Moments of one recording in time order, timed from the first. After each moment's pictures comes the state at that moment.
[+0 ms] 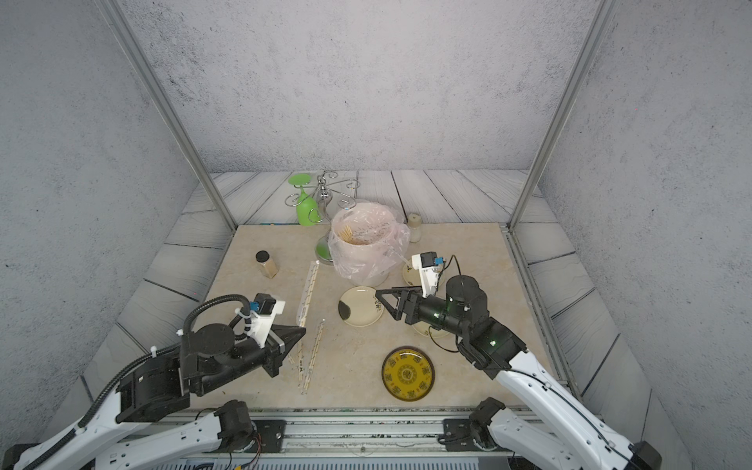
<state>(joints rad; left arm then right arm) -1.08 0.59 0.91 -0.72 -0.21 -0.34 0.67 0.87 0.87 -0.18 -0.39 0.69</state>
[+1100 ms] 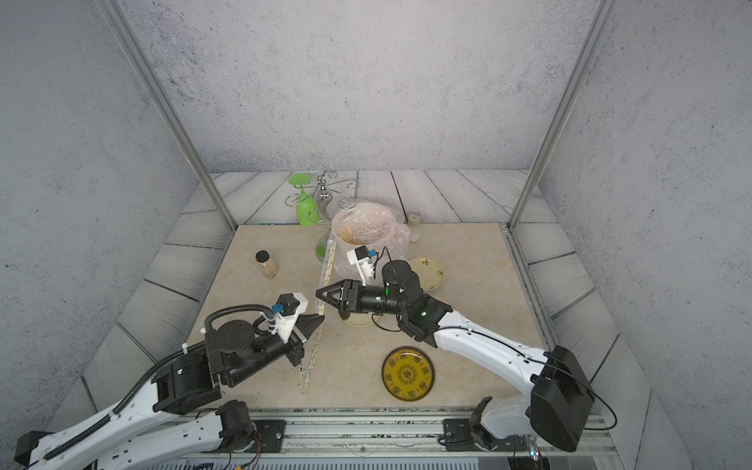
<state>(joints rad) -1.08 0.65 0.78 -0.39 -0.23 -0.07 0.87 1.35 1.02 0.22 -0.56 1.02</state>
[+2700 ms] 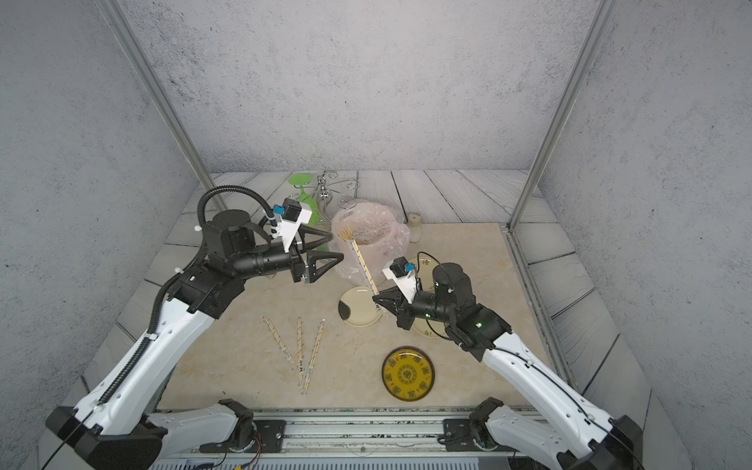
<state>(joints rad) -0.49 1.22 1.41 -0.38 0.77 -0.03 0.62 1.03 0.93 -0.25 -0.62 -0.03</state>
